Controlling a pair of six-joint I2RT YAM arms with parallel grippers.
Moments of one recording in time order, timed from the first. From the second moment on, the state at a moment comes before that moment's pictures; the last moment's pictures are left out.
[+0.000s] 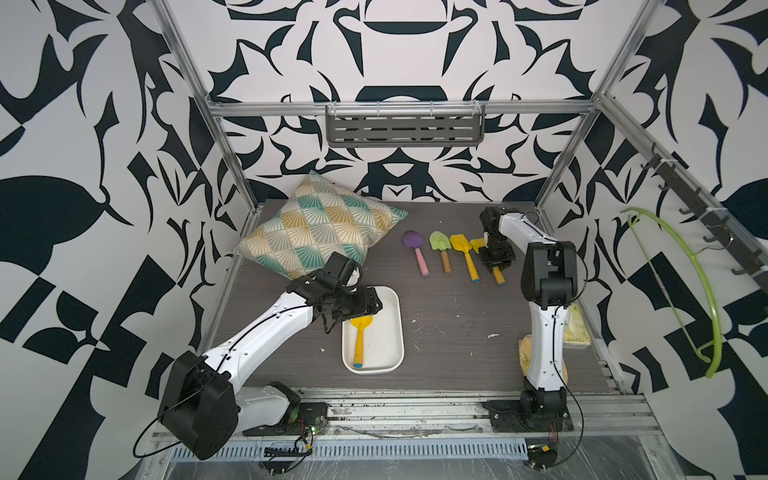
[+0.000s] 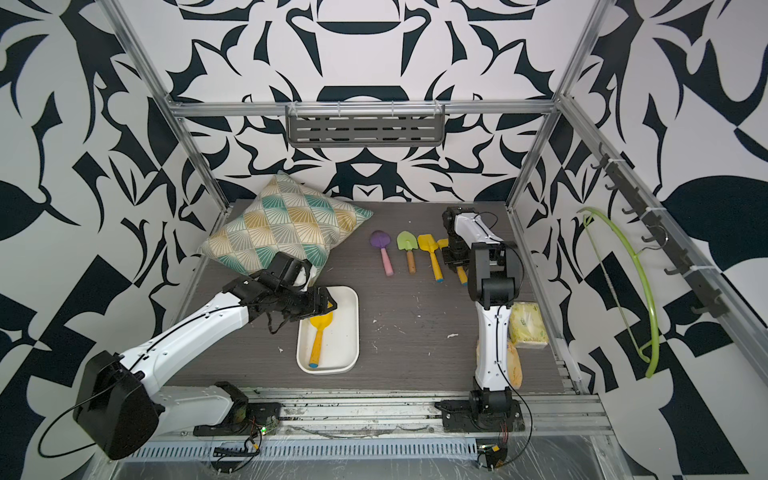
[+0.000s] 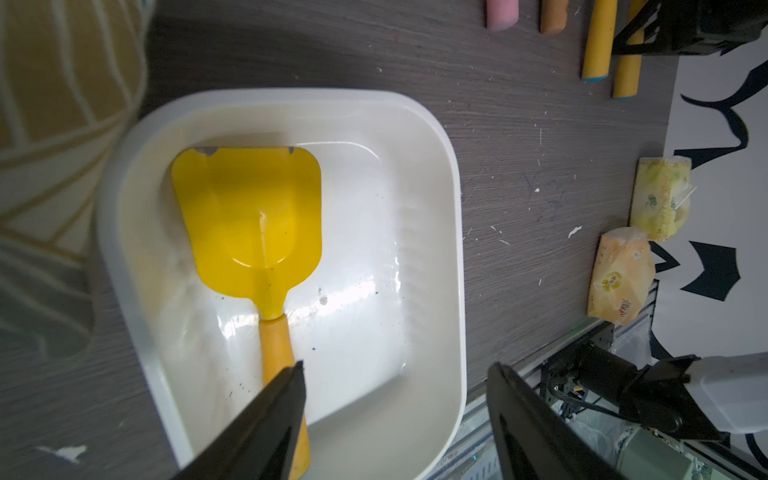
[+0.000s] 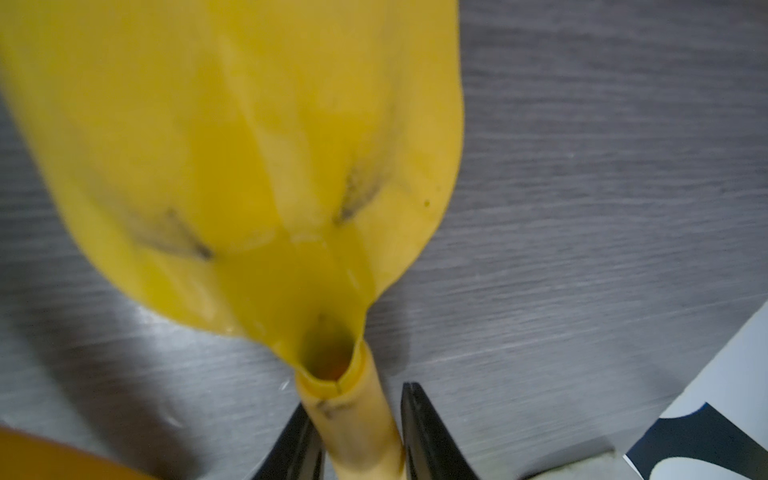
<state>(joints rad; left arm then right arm) -0.60 1.28 0.93 -0.72 0.31 -0.63 0.05 2.30 1.87 -1.19 0.20 0.07</state>
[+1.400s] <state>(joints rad) -0.79 1.75 1.06 -0.92 0.02 -0.65 0.04 1.57 1.44 -0.99 -0.13 0.15</state>
